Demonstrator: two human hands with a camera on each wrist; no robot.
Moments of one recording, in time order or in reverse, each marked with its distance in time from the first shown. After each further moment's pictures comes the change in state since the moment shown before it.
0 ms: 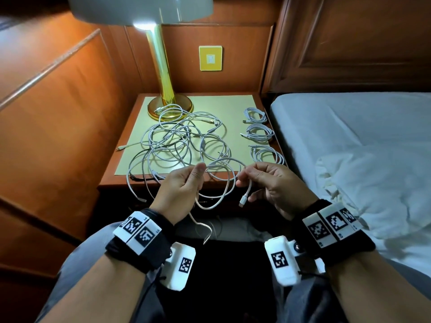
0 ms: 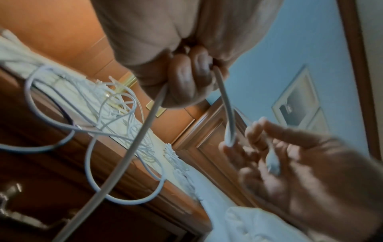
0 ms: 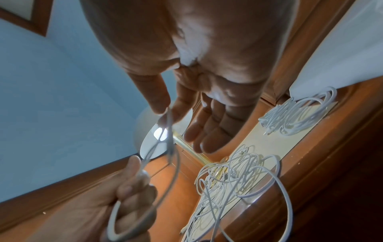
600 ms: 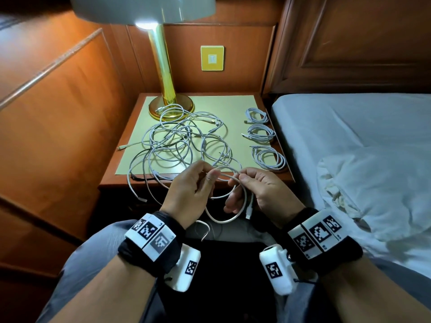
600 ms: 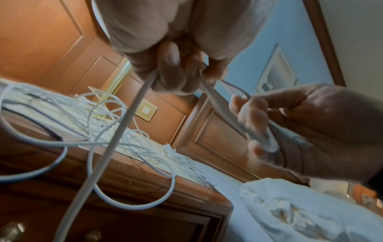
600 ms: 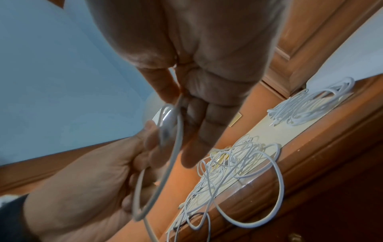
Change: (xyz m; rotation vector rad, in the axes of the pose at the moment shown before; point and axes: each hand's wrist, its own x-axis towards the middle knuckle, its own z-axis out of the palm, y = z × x) left_hand -0.004 0.010 0.017 0.055 0.075 0.124; right_hand -0.003 0.007 0.024 0.108 -0.081 0.039
